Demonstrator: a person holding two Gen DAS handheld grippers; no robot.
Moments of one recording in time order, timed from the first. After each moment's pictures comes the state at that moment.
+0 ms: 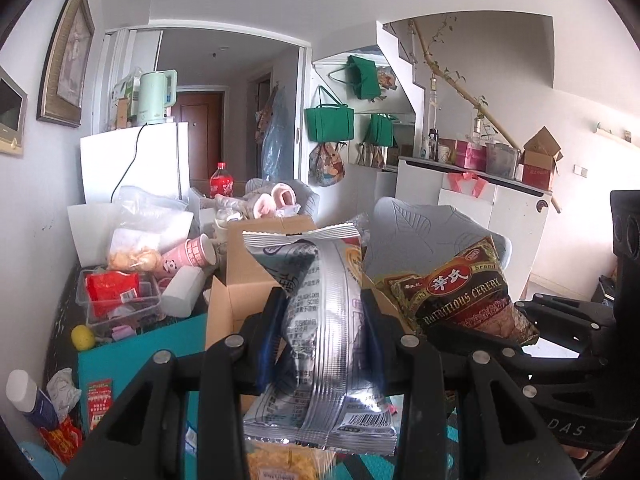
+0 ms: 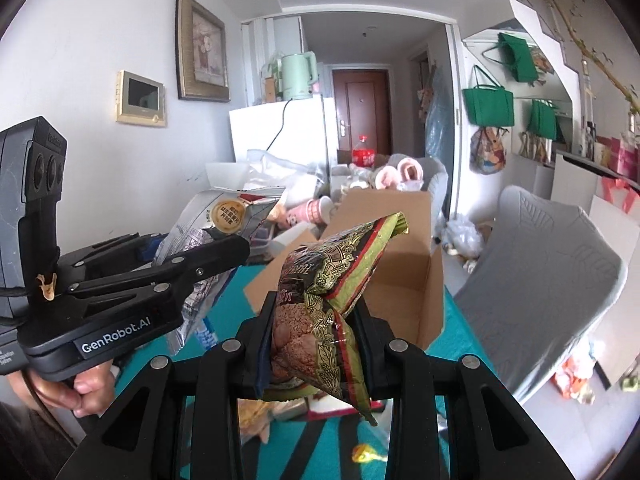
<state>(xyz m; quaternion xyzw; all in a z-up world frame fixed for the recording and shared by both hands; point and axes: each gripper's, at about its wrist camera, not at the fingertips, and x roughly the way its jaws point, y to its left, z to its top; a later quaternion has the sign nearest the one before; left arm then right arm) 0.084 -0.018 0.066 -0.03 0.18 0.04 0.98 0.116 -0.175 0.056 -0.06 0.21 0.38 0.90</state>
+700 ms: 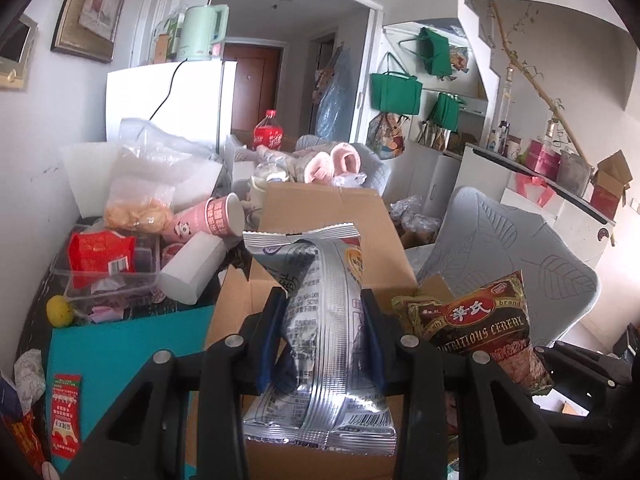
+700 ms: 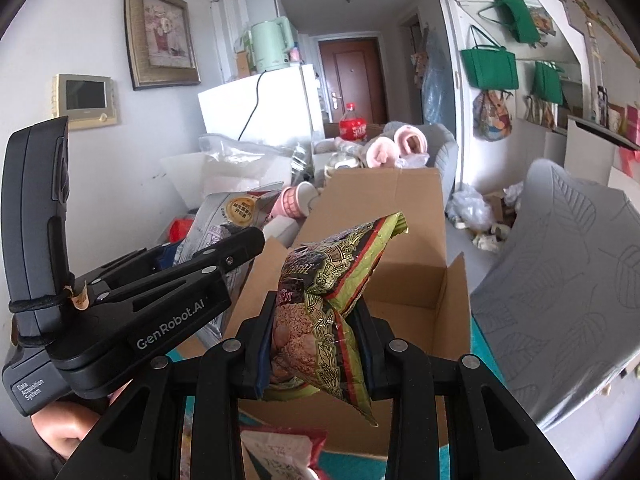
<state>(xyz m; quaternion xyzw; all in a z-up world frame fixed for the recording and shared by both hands) 0.235 0.049 0.008 -0.11 0.25 0.13 0.95 0.264 -0.100 0.014 -0.04 0.30 0.38 0.87</state>
